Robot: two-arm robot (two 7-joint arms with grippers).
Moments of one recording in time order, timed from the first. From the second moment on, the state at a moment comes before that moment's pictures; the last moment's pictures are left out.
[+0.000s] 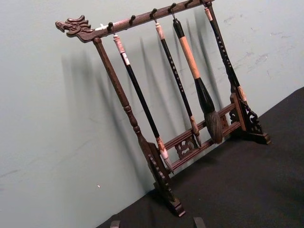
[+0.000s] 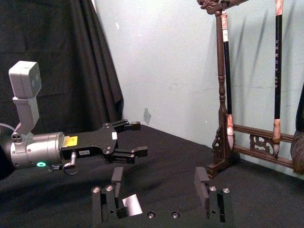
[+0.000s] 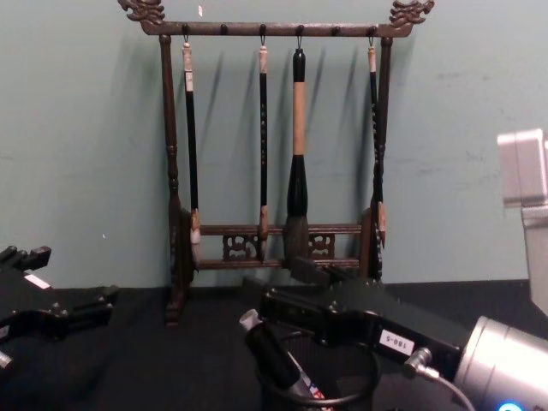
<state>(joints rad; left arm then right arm) -0.20 0.60 0.45 -1.41 -0.25 -0.12 0.03 0.37 0.23 -0.51 -1.12 0.57 -0.23 0.72</state>
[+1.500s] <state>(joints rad) -0.20 0.60 0.45 -1.41 -0.25 -0.12 0.03 0.18 0.40 -0.33 -1.35 0.25 -0.18 0.28</state>
